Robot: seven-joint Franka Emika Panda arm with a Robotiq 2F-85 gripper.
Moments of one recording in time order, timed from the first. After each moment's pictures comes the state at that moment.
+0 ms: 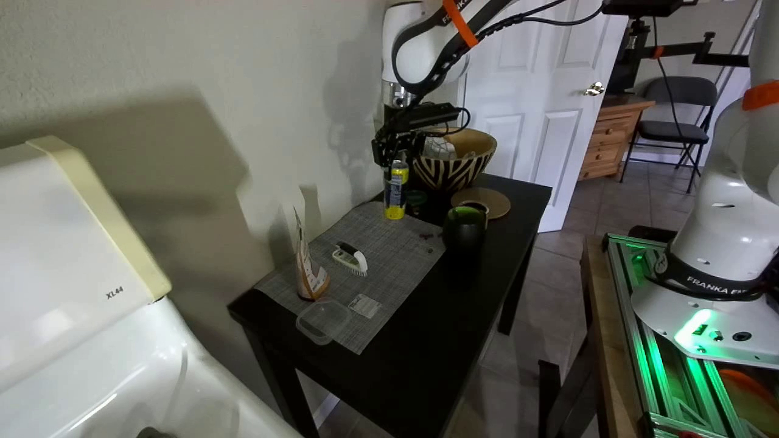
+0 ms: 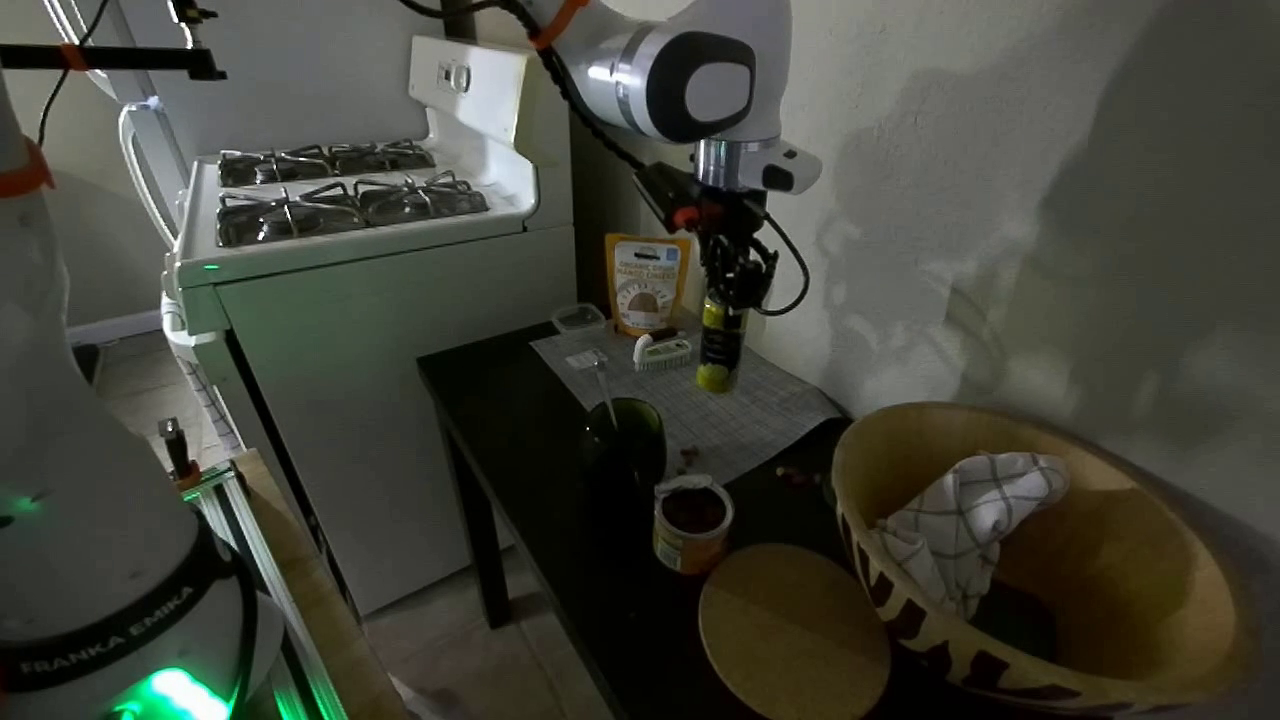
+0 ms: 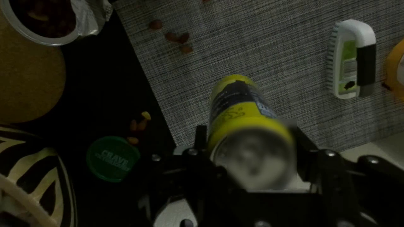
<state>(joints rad) -0.07 0.21 -0.07 -2.08 0.02 2.38 0.37</state>
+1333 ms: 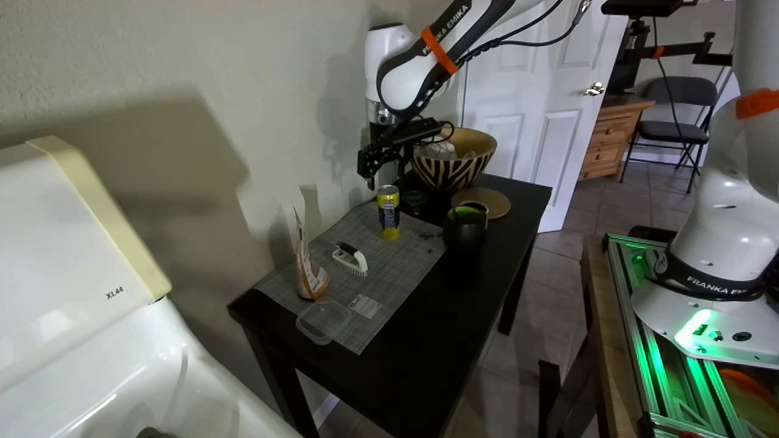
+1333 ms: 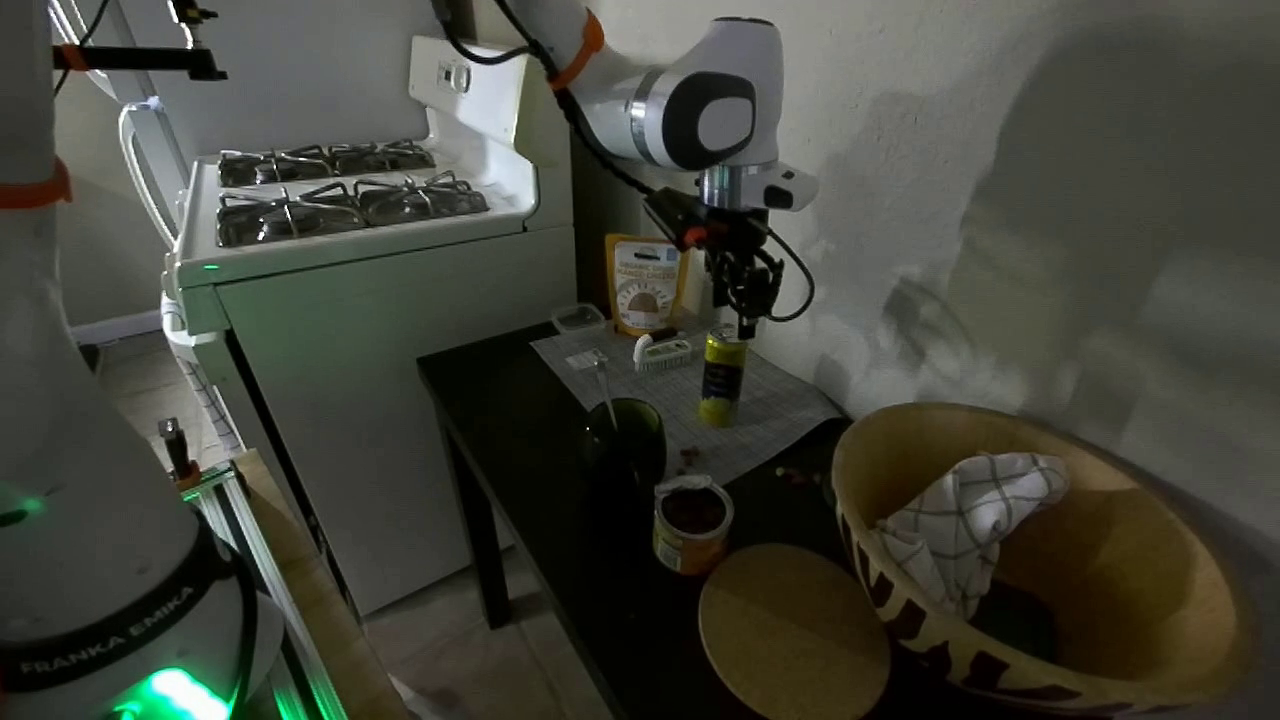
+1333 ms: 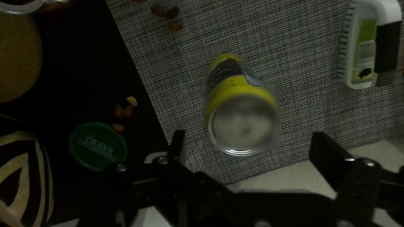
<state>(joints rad) 0.00 0.33 -0.12 -1.99 -0.04 2.42 0.42</state>
